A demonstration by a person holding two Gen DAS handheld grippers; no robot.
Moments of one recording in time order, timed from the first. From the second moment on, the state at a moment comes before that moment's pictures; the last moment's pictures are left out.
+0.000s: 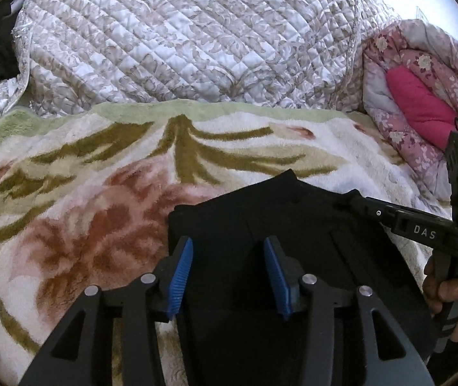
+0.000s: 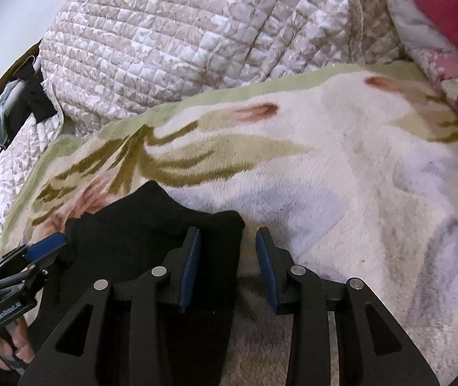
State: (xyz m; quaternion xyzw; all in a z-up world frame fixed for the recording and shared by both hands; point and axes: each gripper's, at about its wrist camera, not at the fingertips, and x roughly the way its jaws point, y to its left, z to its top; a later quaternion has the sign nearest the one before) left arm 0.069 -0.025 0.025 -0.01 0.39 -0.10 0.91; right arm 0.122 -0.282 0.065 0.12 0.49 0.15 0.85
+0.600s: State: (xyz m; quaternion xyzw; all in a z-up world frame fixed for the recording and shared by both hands) left arm 0.021 -0.018 0.072 -0.01 0.34 -0.07 0.94; right arm 0.023 -0.261 0.107 0.05 0.46 0.19 0.87
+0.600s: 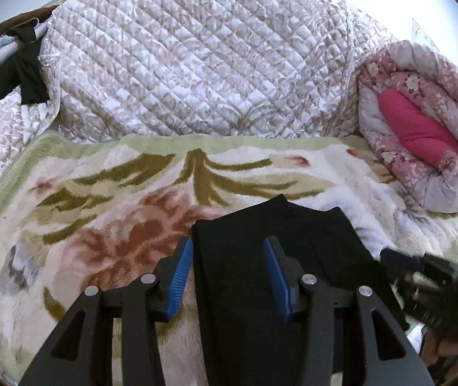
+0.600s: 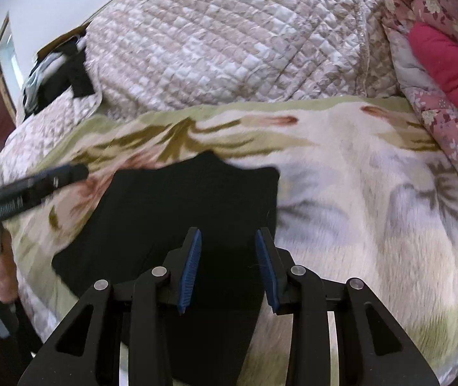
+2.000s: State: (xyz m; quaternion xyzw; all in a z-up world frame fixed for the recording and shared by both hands) left arm -0.009 0.009 0.026 -0.03 0.40 -0.03 0.91; right arm 0.002 -0.291 0.101 0.09 0.49 0.16 0.85
